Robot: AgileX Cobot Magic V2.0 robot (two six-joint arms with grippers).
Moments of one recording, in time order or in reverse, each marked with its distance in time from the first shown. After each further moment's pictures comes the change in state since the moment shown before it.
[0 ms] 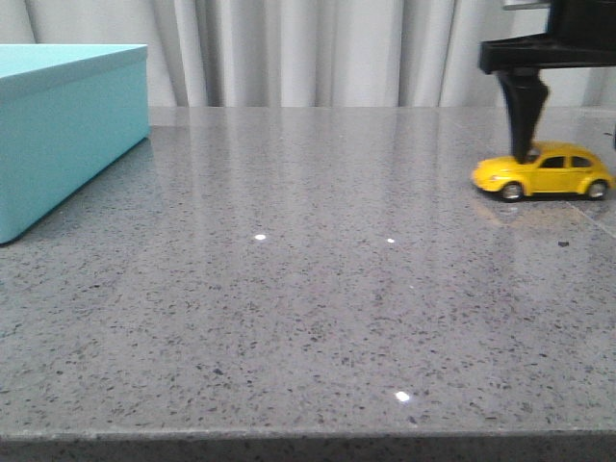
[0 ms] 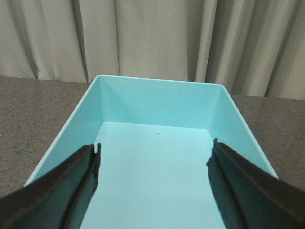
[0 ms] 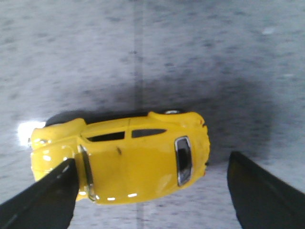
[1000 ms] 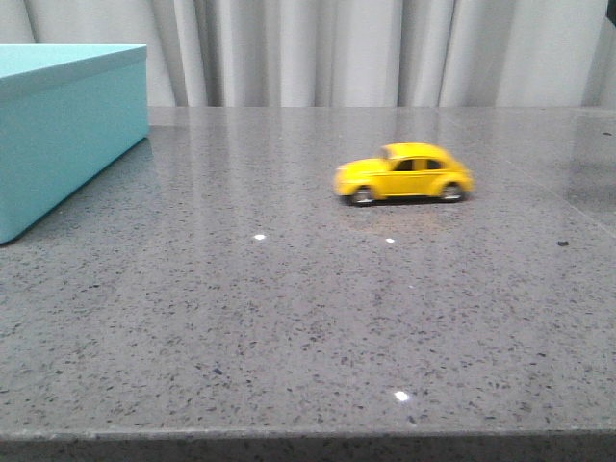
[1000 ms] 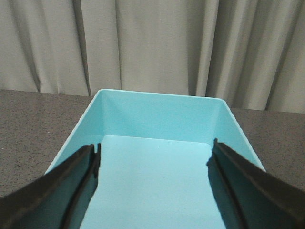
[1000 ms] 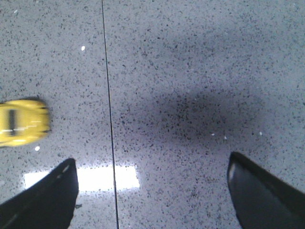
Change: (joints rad) left arm 0.000 0.000 0.000 0.000 -0.049 0.000; right arm -0.042 -0.333 0.050 0.008 0.031 -0.038
